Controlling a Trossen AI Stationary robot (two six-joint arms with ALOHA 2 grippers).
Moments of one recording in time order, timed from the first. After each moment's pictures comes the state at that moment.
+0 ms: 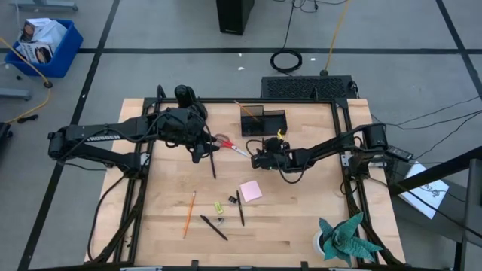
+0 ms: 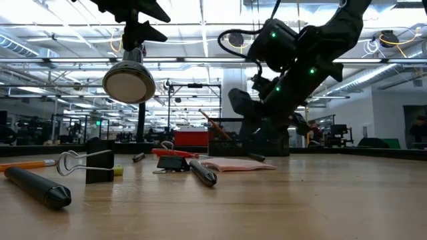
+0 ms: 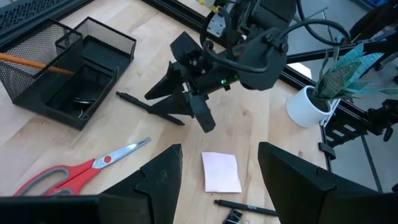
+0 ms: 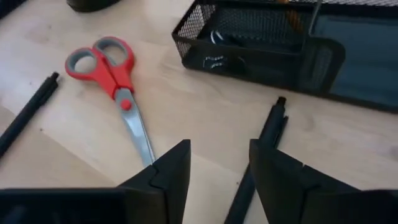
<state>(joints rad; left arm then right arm) 0.18 1.09 0.95 -0.38 0.18 -0.39 0.01 1.79 0.80 0.11 0.65 0.95</state>
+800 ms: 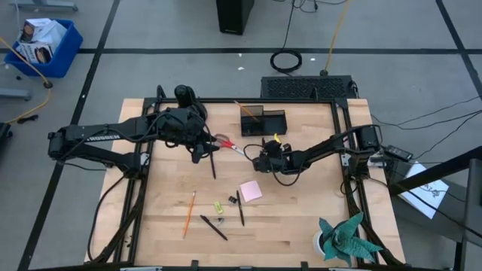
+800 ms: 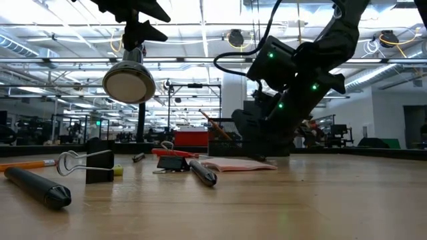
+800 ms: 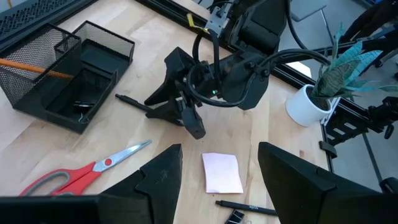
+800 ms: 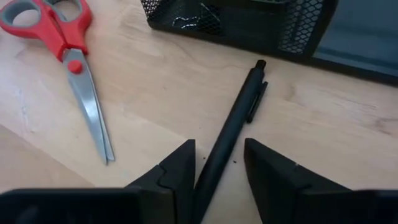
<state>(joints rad) 0.18 1.09 0.95 -0.37 0.18 -0.38 0.02 1.89 0.80 0.05 0.64 0.99</state>
